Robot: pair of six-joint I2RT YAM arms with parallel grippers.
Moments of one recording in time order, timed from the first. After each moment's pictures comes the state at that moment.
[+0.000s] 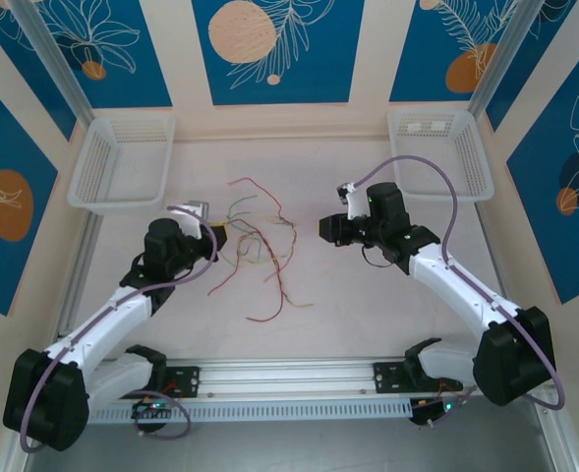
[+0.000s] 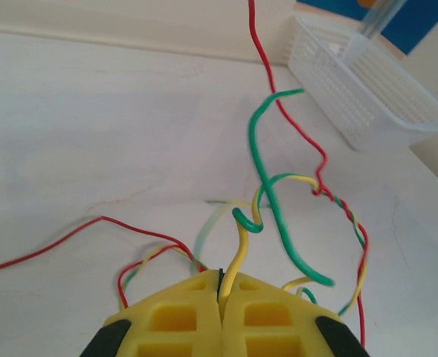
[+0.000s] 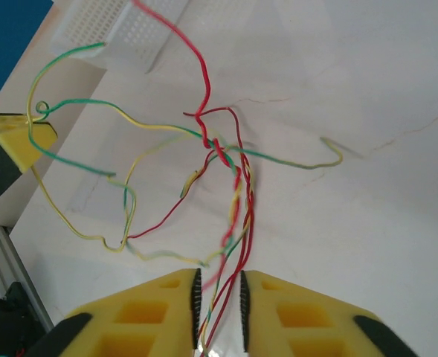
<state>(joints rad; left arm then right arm) -0.35 1.03 0.53 0.14 0.30 -0.31 0.42 1.22 0.88 -0.27 -0.47 0.34</state>
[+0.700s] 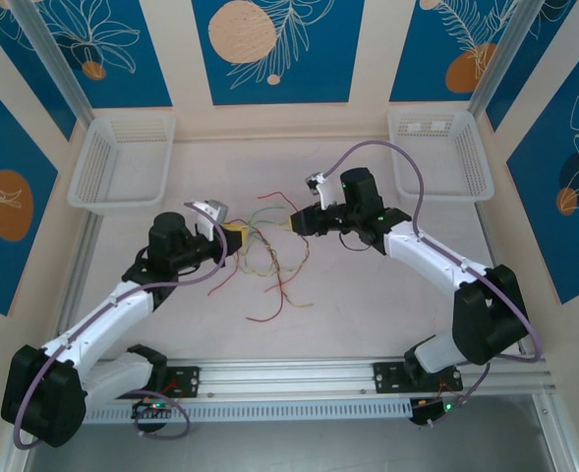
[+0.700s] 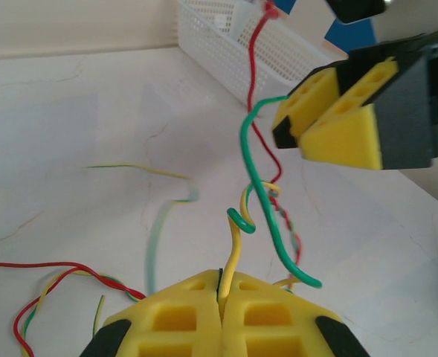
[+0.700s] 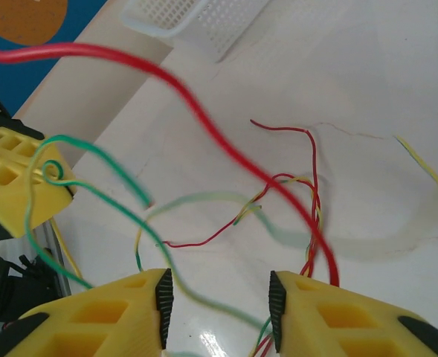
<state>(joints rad) -0.41 1.04 0.60 0.11 0.51 -0.20 0.49 1.46 1.03 -0.17 -0.63 0.25</state>
